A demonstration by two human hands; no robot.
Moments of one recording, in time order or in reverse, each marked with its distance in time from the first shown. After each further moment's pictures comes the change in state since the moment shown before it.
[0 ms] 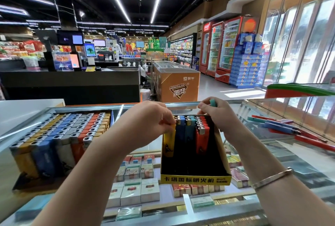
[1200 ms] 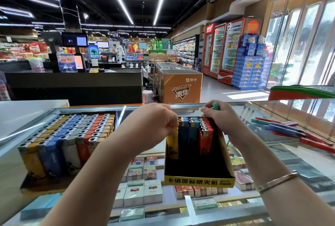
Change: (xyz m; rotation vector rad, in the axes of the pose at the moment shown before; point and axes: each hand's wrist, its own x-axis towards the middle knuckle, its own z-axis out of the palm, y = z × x) left_hand -0.002 0.005 -0.002 0.110 -0.013 0.005; right_hand 0.002 0.005 0.000 -0.080 0.001 0.007
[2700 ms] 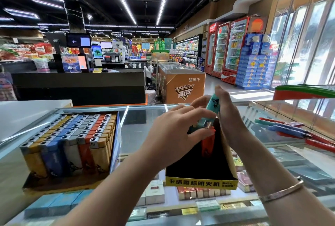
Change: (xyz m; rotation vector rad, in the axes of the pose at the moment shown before) left_hand 0.004 0.030 0.035 -0.172 0.382 0.154; right_hand -0.019 -0.023 0.016 0.518 -0.159 -0.169
